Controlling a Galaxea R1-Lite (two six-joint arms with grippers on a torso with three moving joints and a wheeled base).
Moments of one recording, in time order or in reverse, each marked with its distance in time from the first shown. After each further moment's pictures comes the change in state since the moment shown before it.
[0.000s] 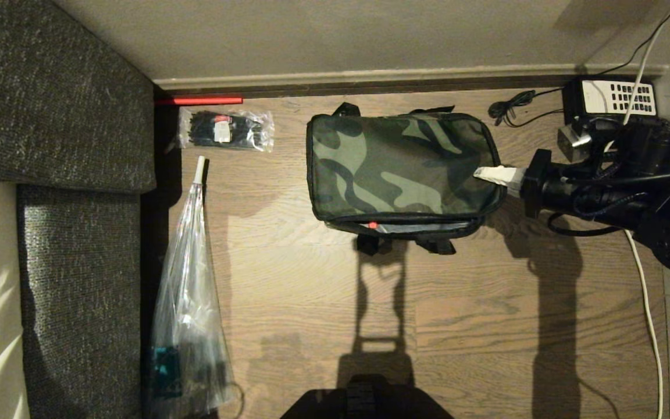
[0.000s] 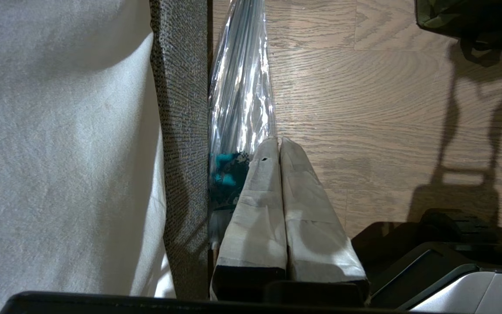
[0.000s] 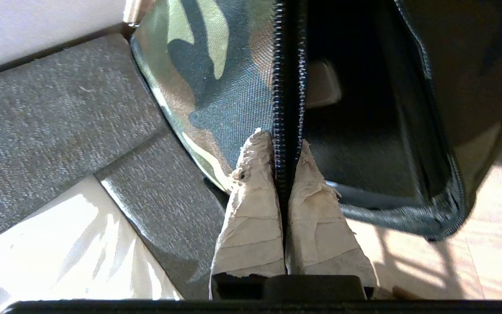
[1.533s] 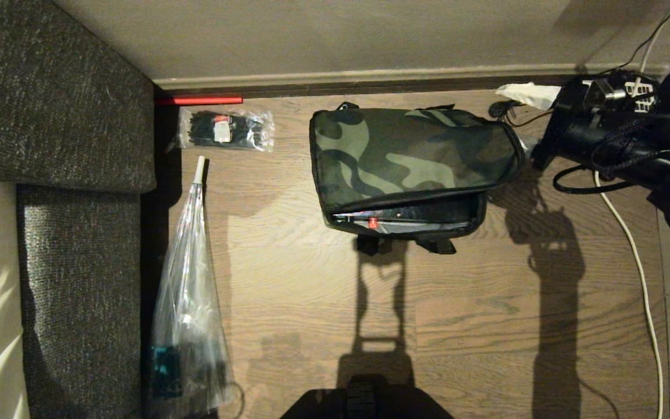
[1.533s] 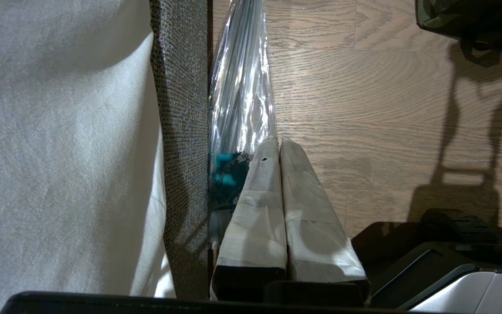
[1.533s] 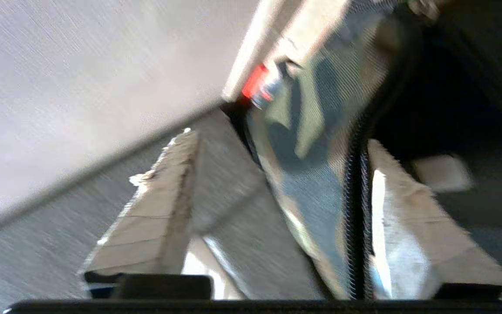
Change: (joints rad) left arm 0.000 0.000 0.000 0.000 0.000 0.000; right arm 0.000 -0.036 -0.145 -0.106 -0.068 0.389
